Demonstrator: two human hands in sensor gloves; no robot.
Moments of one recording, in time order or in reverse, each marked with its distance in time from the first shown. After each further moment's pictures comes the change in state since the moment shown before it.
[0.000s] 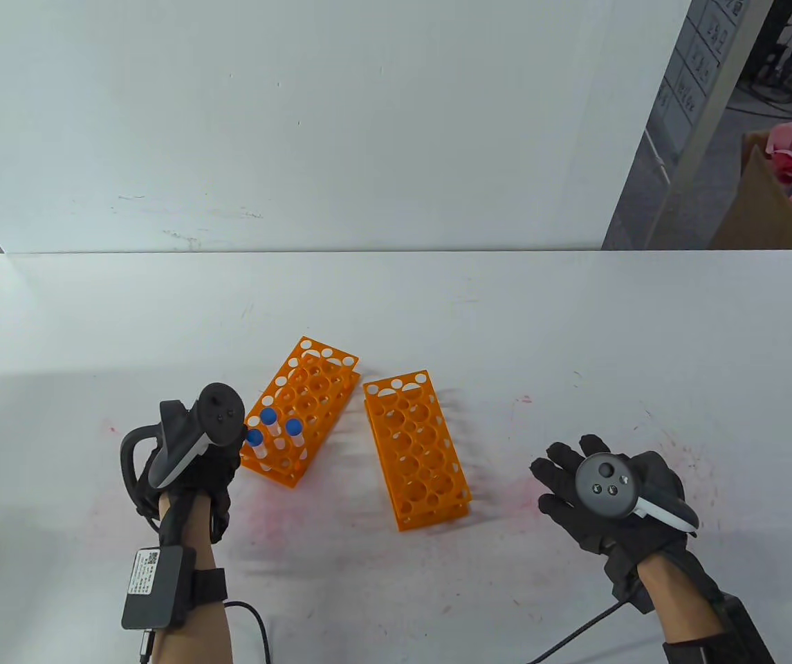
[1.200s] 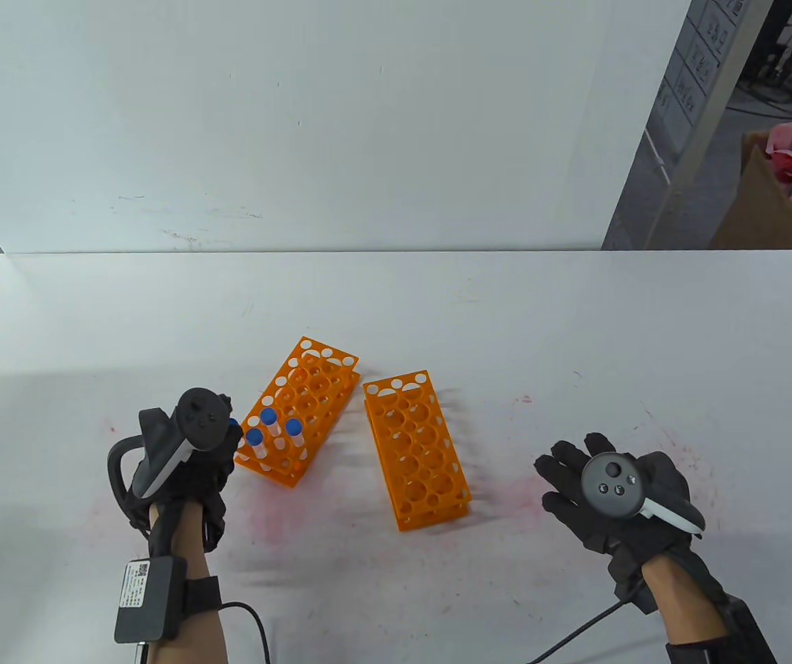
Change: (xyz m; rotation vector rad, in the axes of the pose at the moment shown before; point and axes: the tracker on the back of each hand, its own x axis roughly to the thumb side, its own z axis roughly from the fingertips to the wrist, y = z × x) left_hand -0.012 0.013 0.019 0.040 0.034 0.071; right_hand -0.004 -0.006 0.004 -0.030 0.012 -0.024
